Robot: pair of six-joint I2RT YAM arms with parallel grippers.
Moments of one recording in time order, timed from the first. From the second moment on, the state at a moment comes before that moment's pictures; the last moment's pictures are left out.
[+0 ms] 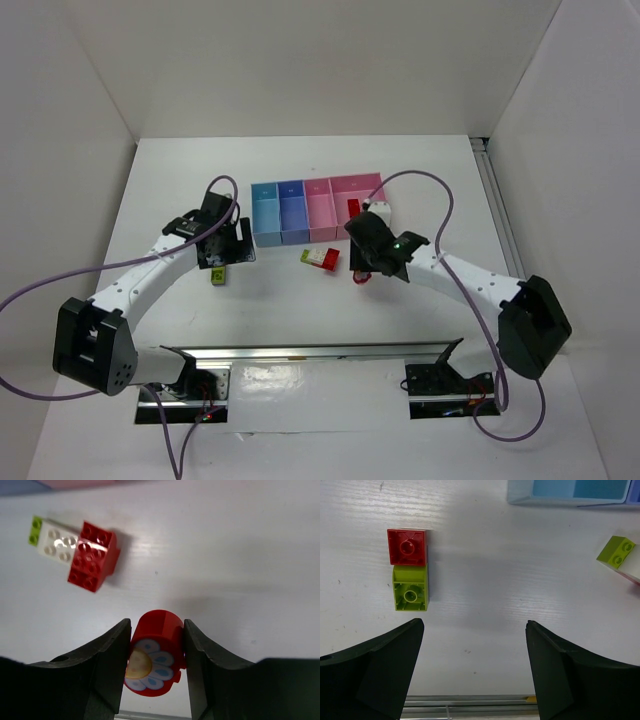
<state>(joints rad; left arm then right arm) -0.33 1.32 0.98 -0.72 -0.12 -0.50 0.75 1.35 0.90 -0.53 0.36 0.66</state>
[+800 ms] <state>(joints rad) -0.32 1.27 0.98 -0.75 -0.17 -0.51 0.45 1.84 1.44 -0.35 0.32 0.41</state>
